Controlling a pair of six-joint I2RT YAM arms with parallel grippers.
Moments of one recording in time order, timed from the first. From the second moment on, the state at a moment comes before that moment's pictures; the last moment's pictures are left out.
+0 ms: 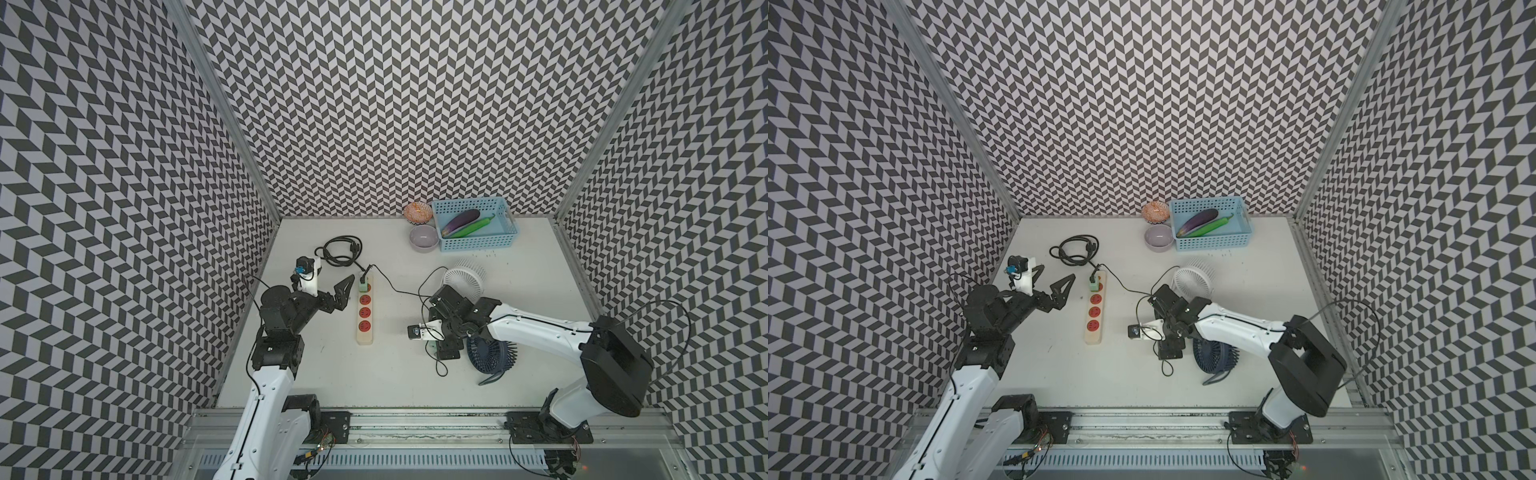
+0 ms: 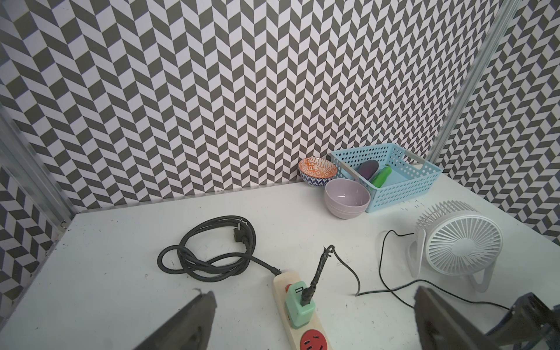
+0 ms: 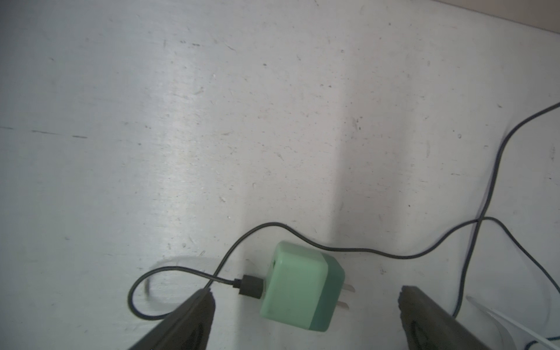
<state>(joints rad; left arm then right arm) 0.04 0.75 0.52 0.06 0.47 -0.02 0.86 1.57 0.97 -0.56 -0.13 -0.86</state>
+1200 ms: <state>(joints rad) 0.03 0.74 0.52 0.06 0.47 -0.01 0.84 1.52 0.84 -0.54 -0.11 -0.88</state>
